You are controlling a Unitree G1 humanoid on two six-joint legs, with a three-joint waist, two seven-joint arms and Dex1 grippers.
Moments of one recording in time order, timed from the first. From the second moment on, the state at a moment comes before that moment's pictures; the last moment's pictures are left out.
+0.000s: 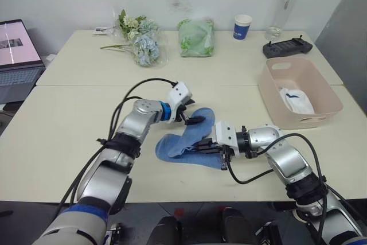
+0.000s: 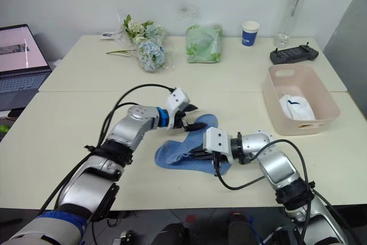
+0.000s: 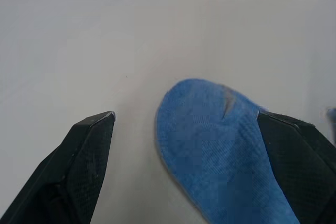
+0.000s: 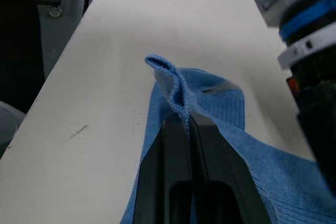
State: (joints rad) left arm -0.91 0.33 -0.32 0.79 -0.09 0.17 -0.94; right arm -0.46 -0.43 0.38 -0.11 0.12 0.22 1.11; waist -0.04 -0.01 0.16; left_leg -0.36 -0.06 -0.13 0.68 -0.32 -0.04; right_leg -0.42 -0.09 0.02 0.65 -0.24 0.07
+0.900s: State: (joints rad) left arm -0.88 0.32 -0.13 0.91 -0.04 0.02 -0.89; right arm -0.46 -0.41 0.37 -0.11 0.09 0.21 0.98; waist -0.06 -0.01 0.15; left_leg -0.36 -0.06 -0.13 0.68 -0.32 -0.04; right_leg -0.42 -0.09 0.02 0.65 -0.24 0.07
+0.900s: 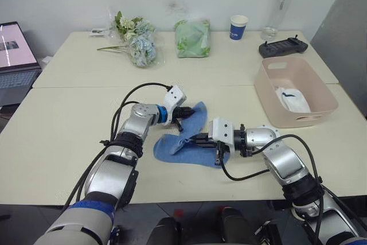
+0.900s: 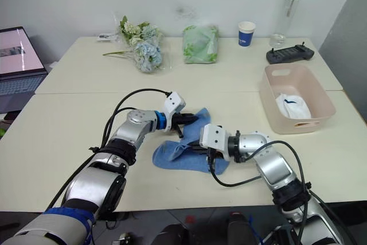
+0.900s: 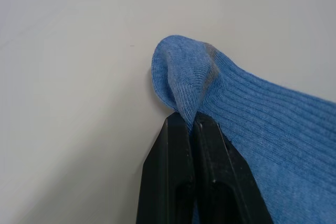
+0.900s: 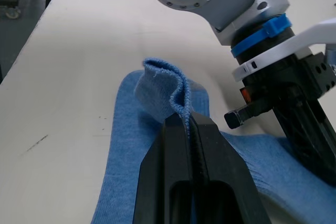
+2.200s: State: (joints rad) left arm -0.36 0.35 0.01 0.05 -0.17 0.50 -0.56; right arm -0.33 -0.51 0.03 -0.28 0.29 0.66 0.75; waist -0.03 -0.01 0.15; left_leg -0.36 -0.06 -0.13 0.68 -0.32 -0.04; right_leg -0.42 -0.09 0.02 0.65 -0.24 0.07
